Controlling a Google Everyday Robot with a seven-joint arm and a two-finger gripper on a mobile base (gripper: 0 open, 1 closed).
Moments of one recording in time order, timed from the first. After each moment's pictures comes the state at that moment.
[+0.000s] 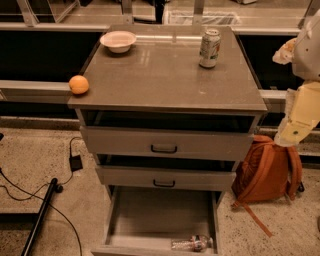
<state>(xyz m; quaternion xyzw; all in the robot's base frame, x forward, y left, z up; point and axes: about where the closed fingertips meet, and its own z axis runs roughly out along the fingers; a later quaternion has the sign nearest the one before) 0.438 -0.217 0.976 -0.60 0.78 -0.03 0.16</state>
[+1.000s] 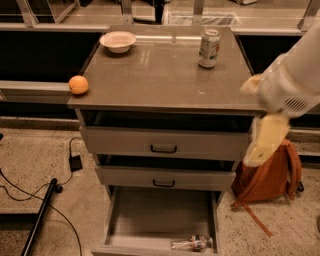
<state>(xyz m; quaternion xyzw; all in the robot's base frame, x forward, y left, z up) 0.452 -0.185 0.906 -0.63 0.76 0.03 0.17</state>
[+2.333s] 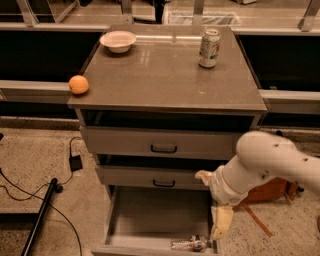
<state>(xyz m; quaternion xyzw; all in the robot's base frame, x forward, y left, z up) 0.411 -0.134 0.619 -0.72 0.66 0.15 0.14</state>
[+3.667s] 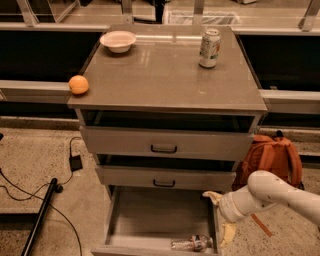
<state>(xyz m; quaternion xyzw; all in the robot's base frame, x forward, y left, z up) 0.438 -0.188 0.433 -0.71 0.63 0.21 0.22</state>
